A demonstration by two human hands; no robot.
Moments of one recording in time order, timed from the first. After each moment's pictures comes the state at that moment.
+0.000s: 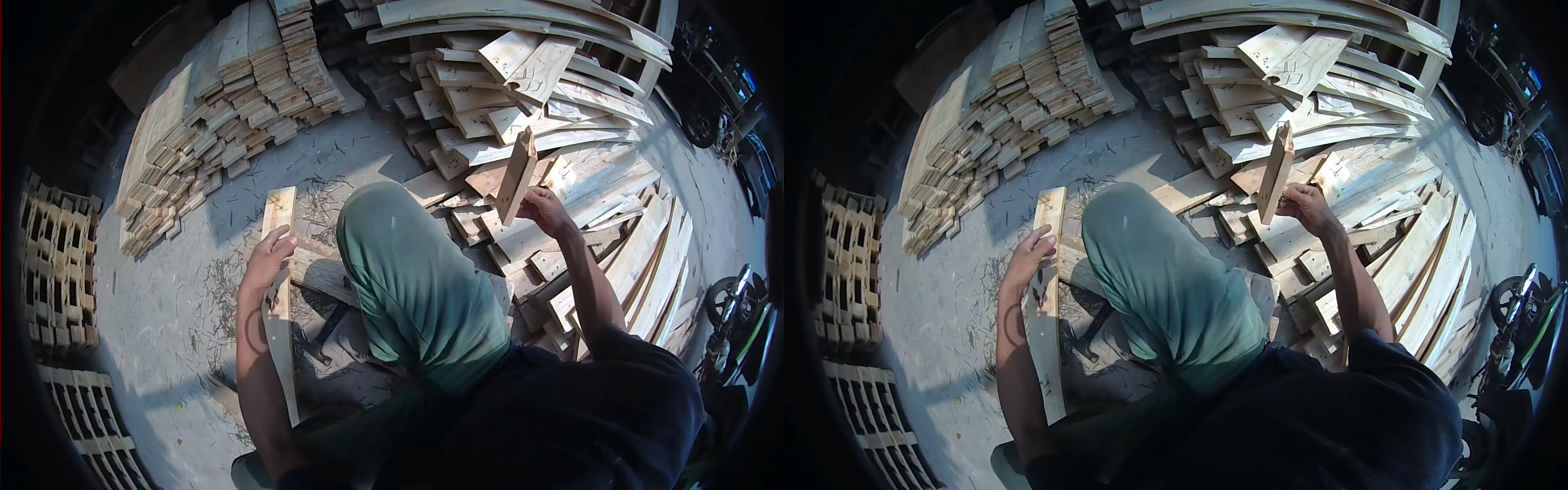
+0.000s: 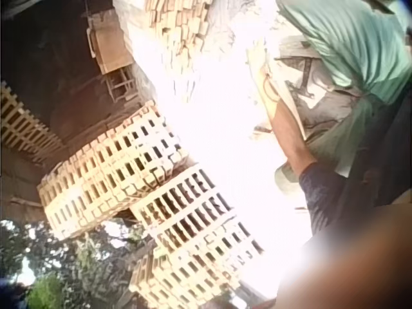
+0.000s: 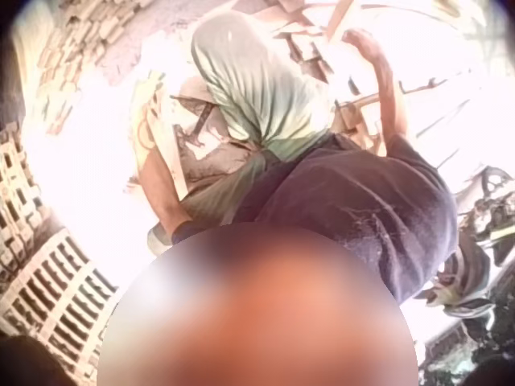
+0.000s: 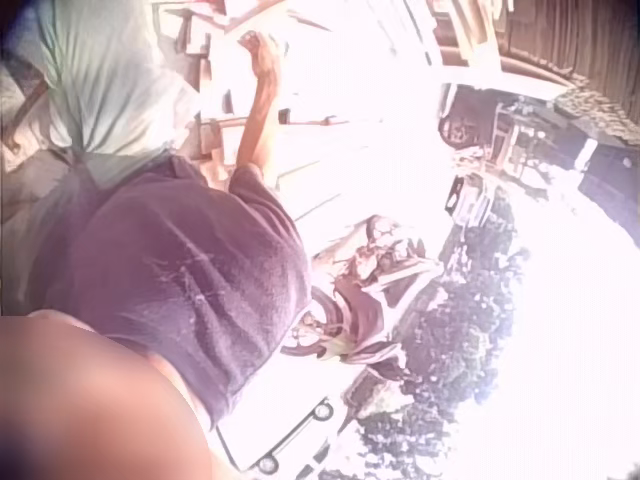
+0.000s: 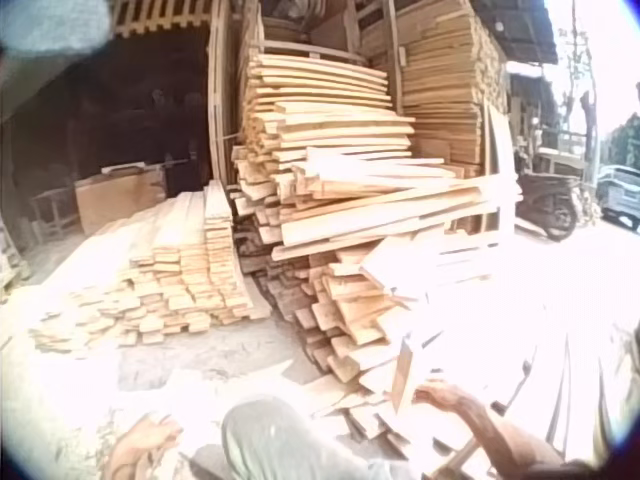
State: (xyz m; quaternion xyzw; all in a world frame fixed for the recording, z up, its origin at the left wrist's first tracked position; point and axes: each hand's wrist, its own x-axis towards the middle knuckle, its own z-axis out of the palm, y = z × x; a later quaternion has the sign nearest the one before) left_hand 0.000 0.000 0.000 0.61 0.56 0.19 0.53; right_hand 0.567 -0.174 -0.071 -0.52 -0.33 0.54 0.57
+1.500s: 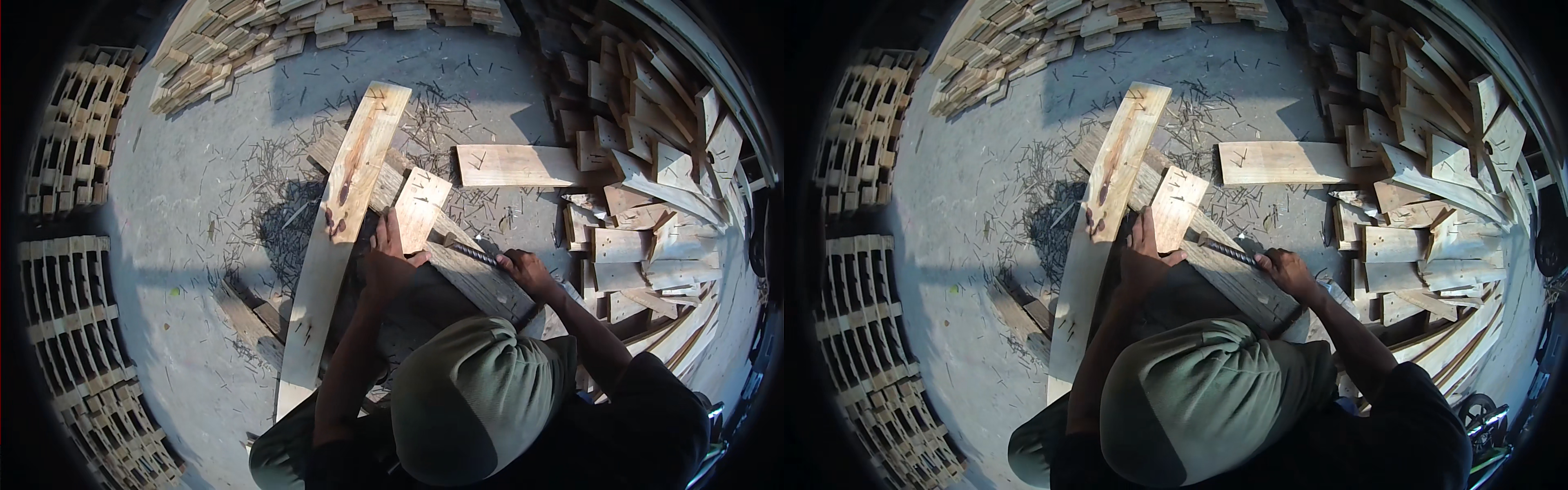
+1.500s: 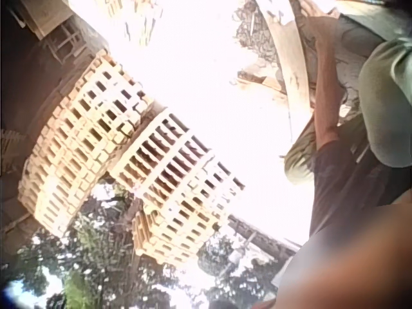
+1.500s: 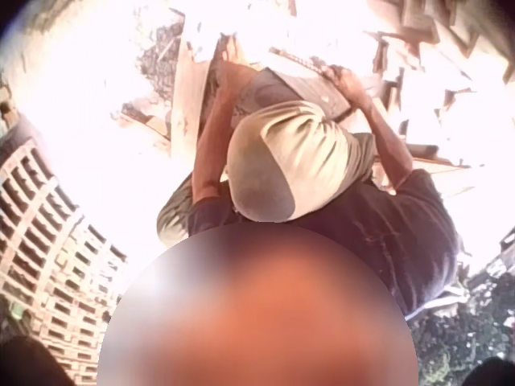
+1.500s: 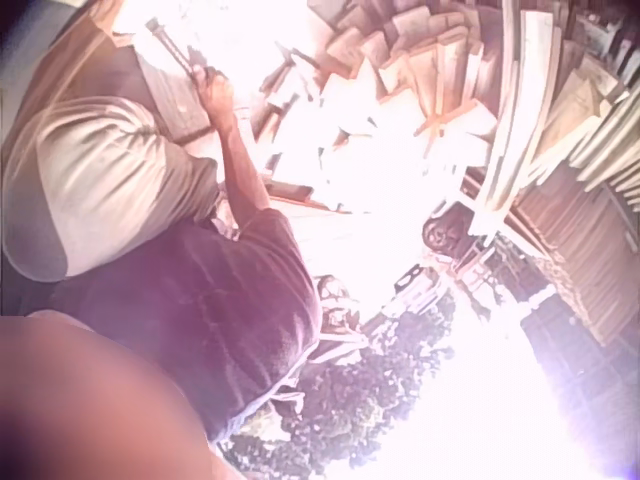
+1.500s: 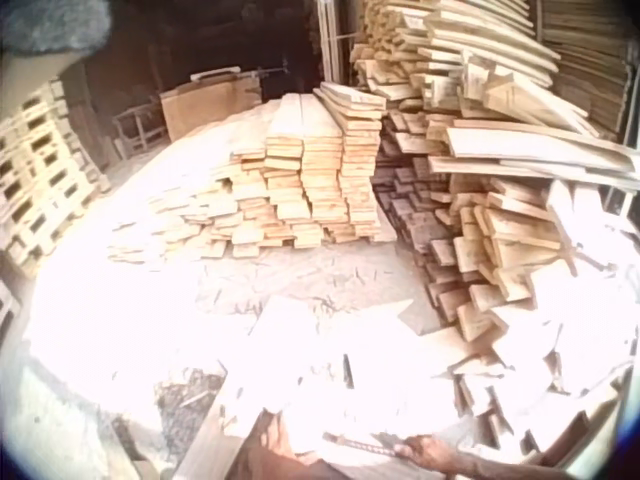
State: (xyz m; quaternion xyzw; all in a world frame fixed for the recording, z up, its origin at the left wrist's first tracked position) left_hand -0.006 -0.078 -0.189 0.72 0.63 0.20 0.22; right_hand 0.306 -0.118 -0.172 -0.61 -0.66 0.43 0.07
